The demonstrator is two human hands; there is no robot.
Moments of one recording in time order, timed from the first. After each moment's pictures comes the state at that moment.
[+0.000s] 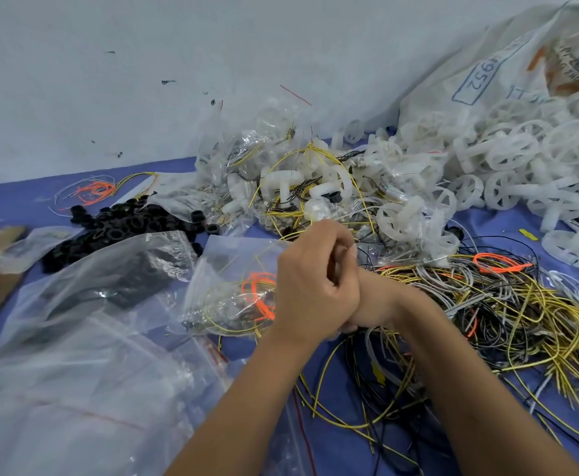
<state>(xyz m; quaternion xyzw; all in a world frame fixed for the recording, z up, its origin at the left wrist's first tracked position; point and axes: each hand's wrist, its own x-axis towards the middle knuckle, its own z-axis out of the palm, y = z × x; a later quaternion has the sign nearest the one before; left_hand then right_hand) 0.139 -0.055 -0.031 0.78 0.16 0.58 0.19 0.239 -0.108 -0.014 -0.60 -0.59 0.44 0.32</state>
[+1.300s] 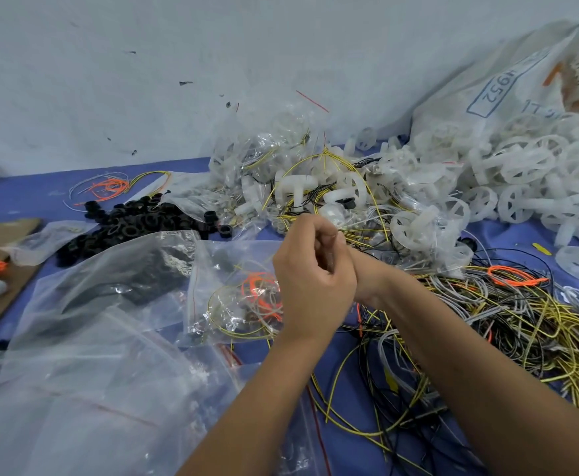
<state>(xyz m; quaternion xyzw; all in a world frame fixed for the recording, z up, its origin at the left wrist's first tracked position) 0.138 -0.047 -0.028 0.68 0.24 0.65 0.24 0.222 -0.074 0.005 -0.48 -0.62 0.44 0.44</state>
